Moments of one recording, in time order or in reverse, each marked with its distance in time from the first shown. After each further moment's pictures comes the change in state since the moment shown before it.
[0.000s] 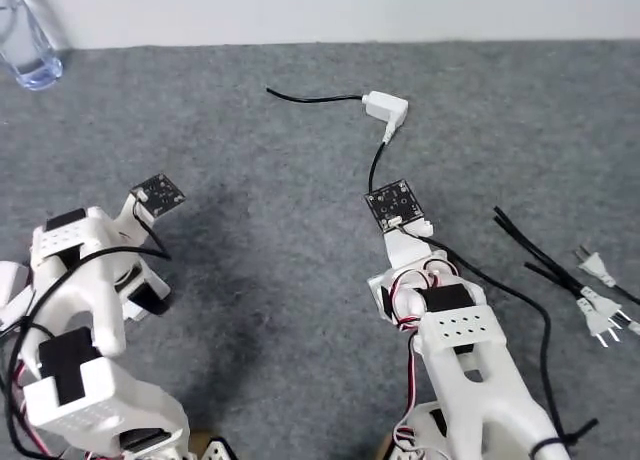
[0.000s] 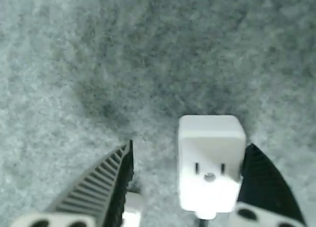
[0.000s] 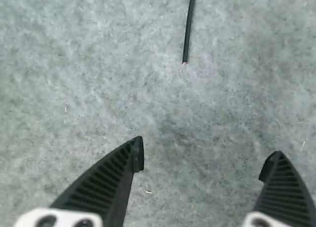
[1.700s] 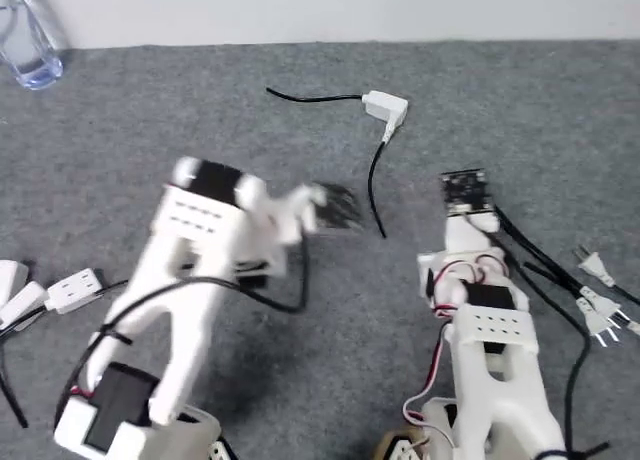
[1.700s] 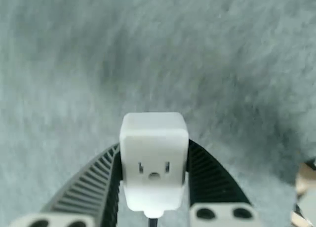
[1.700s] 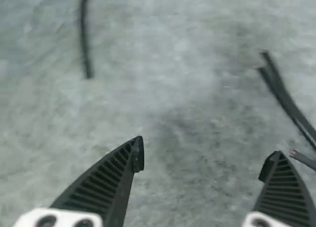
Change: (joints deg) left arm 43.7 -12.0 -20.0 34.5 2.9; right arm 17.2 -0.2 0.0 -6.7 -2.6
